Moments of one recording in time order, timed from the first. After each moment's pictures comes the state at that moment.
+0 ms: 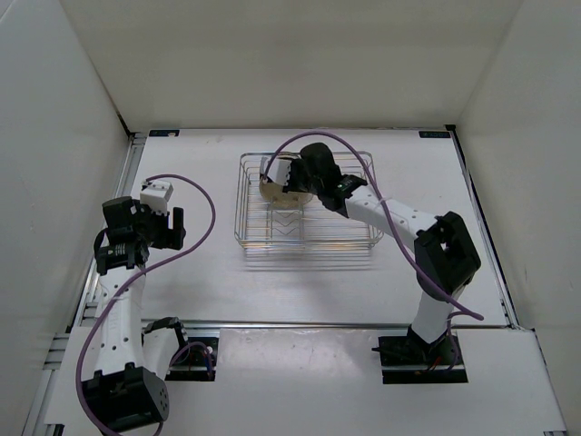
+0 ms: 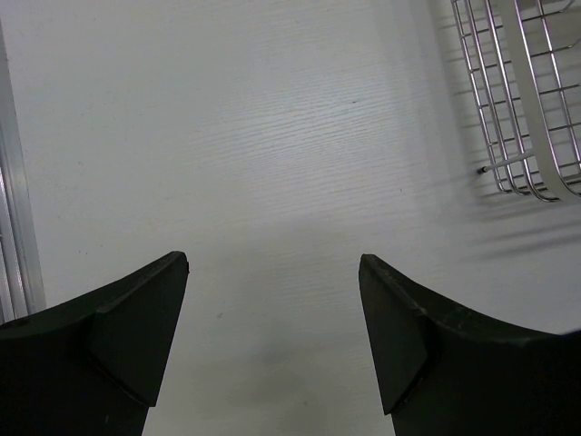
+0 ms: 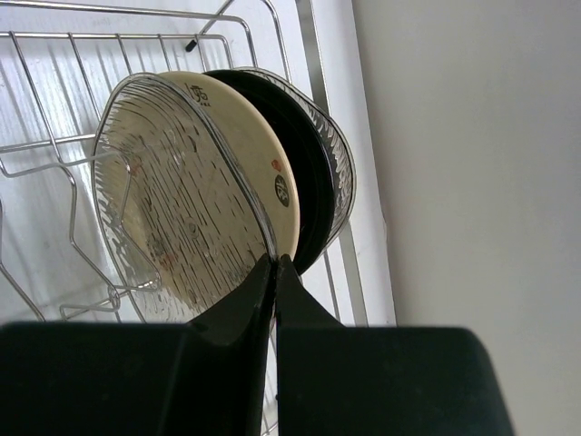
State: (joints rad) left arm 0.24 0.87 0.79 -0.60 0.33 0.32; right arm 0.73 1.78 1.39 -0.09 -0.05 -0.92
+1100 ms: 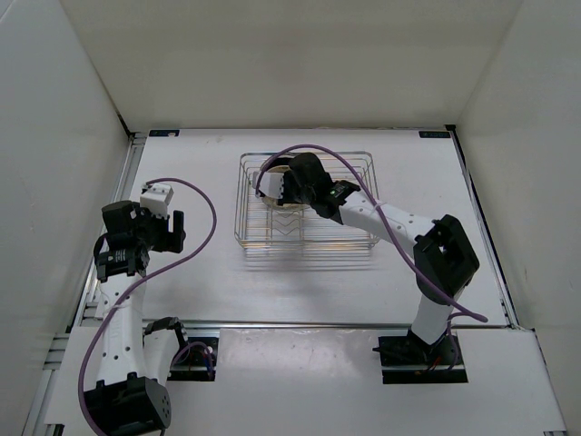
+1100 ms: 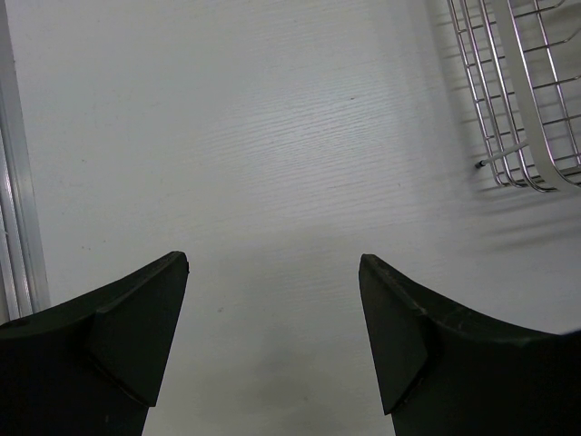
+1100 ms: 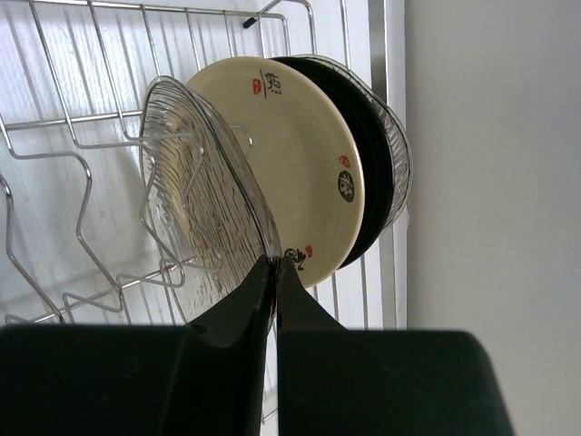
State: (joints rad) left arm 0.24 0.82 0.78 -0.61 0.33 0.33; right arm 0.80 1.77 1.39 -0.21 0.03 -0.94
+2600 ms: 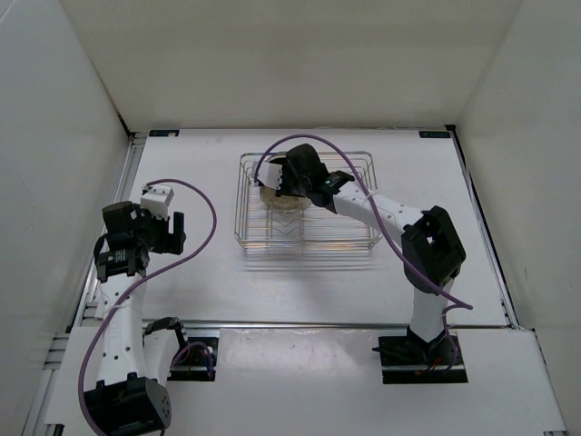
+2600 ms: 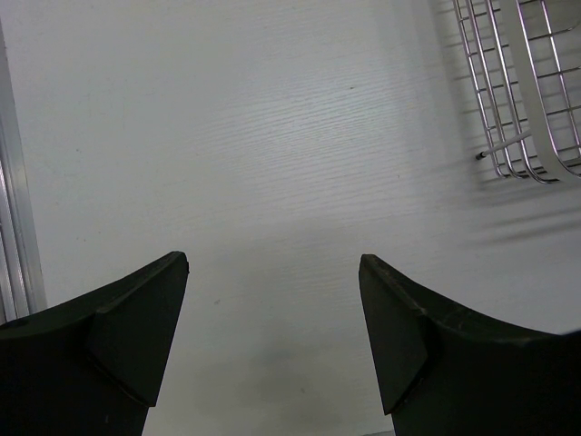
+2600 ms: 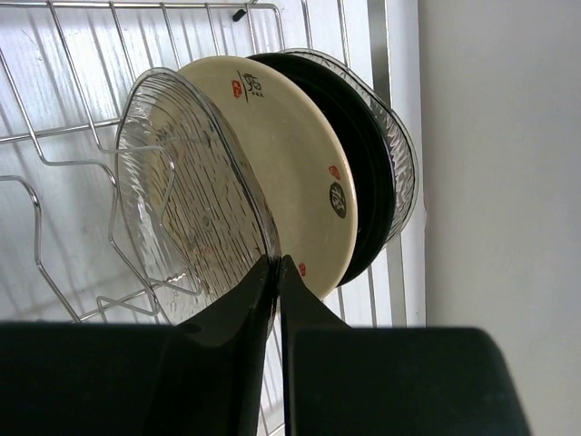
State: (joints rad) left arm 0.24 0.82 0.78 -0.64 0.32 0.33; right arm 0.77 1.88 1.51 -0.26 0.00 -0.90
